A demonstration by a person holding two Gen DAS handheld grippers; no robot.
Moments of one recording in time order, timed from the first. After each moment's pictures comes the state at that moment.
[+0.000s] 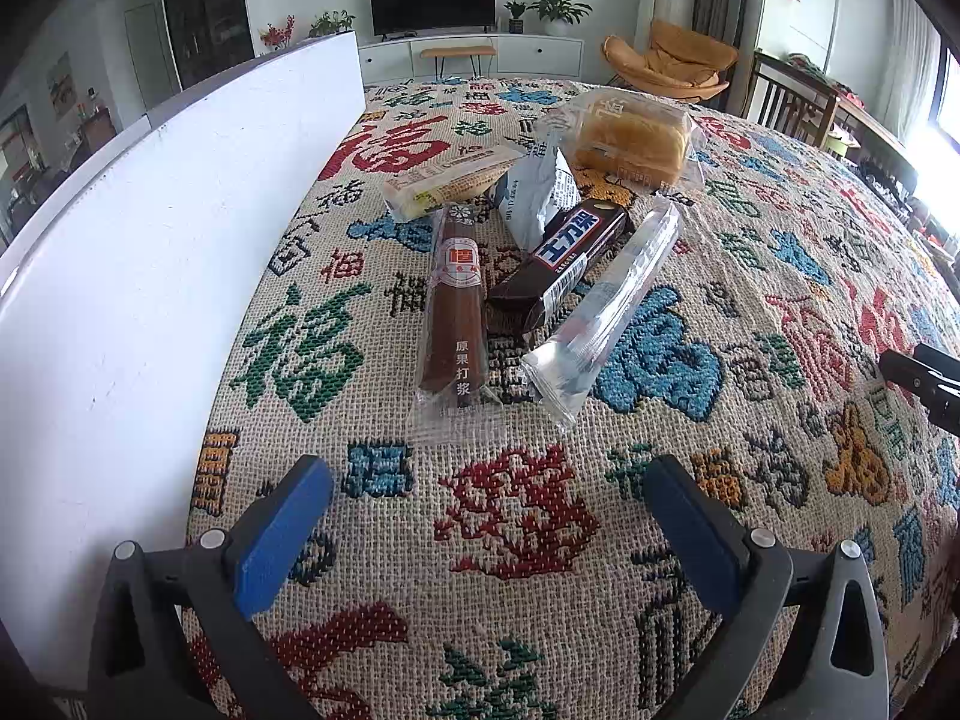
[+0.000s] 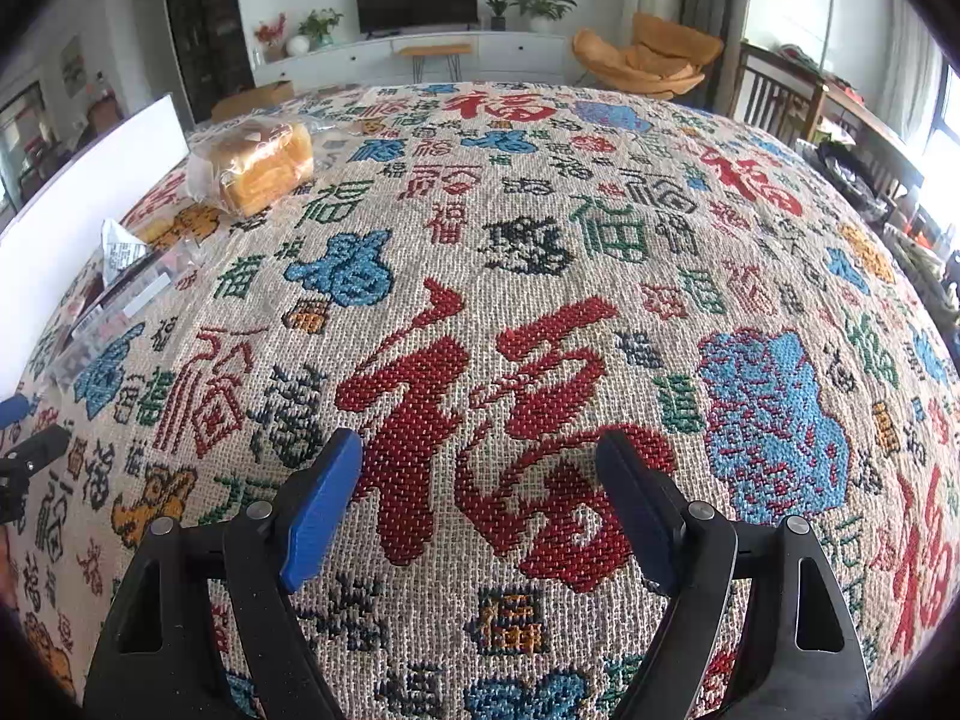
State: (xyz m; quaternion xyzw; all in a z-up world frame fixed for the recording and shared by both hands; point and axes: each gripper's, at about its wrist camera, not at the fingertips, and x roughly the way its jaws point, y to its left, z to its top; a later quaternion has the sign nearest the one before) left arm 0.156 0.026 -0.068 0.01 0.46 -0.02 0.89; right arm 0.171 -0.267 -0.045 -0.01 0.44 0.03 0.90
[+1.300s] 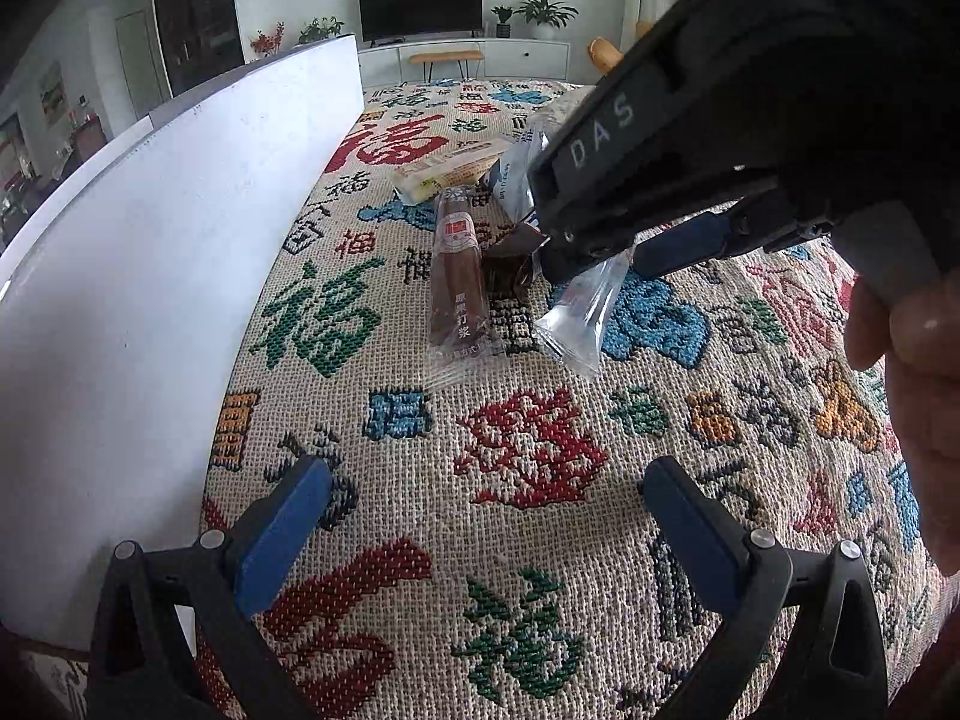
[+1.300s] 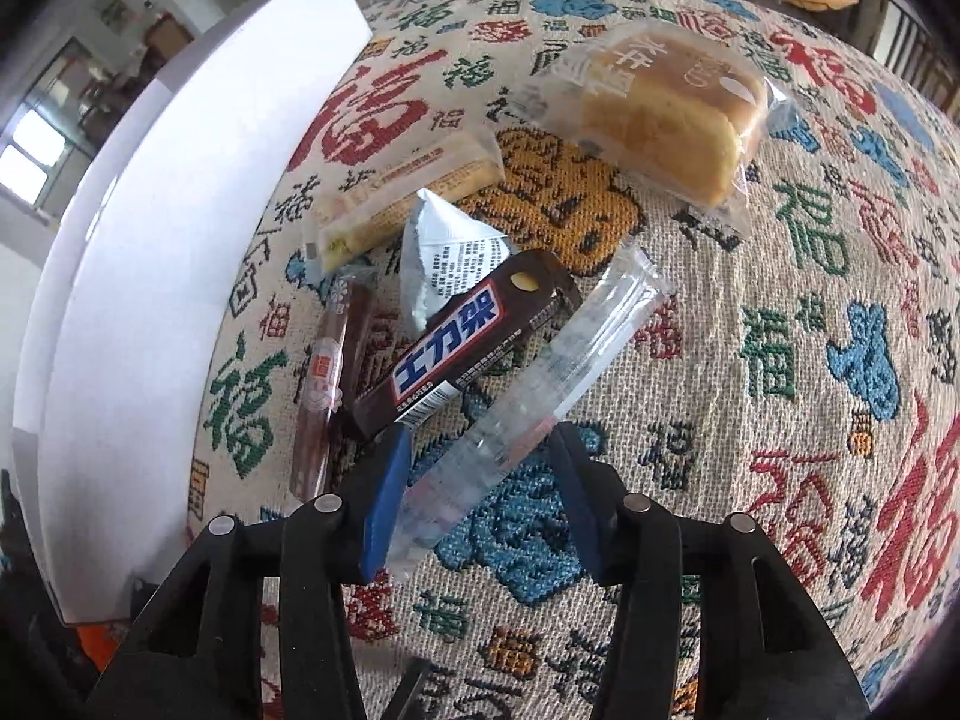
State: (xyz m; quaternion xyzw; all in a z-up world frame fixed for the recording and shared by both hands) left arm 0.134 0.034 -0.067 0.01 0.45 -0.04 0.89; right arm 0.254 -0.045 -0.033 0.02 0.59 0.16 0.79
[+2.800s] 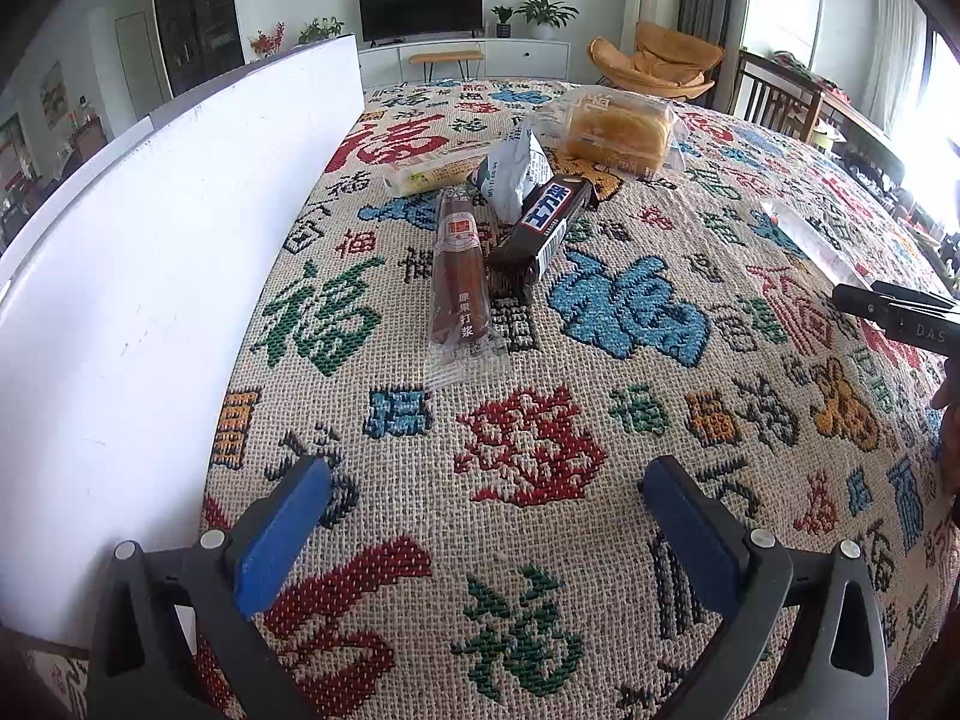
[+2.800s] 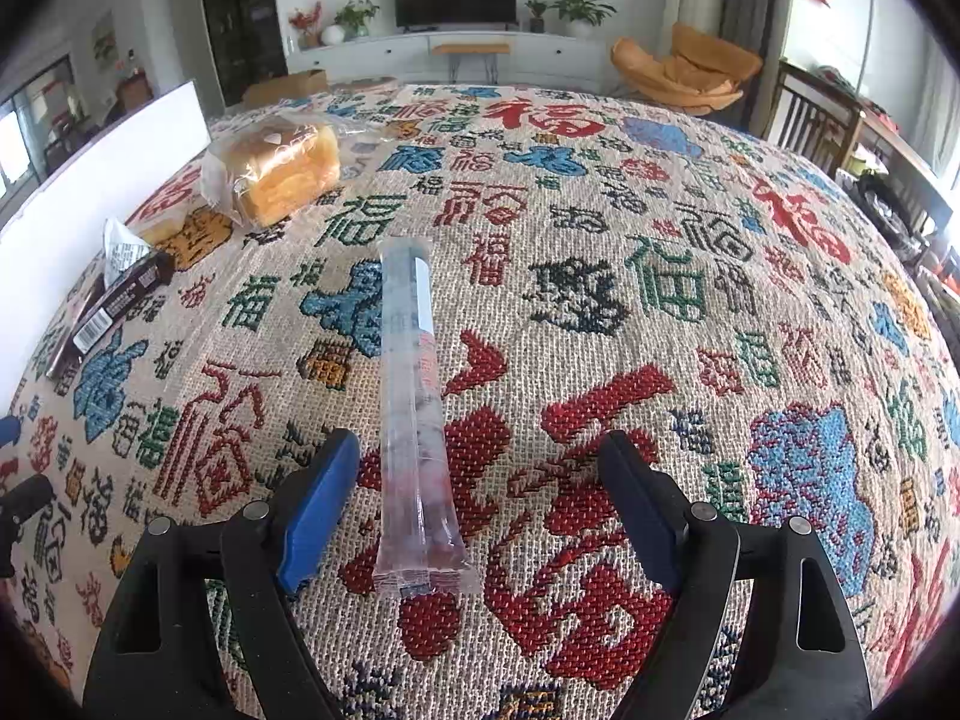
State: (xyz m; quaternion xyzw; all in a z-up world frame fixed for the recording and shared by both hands) left arm 0.134 0.034 -0.068 0.01 0.45 -0.04 0.89; right arm 0.205 -0.255 -0.047 -0.03 0.44 0.06 0.90
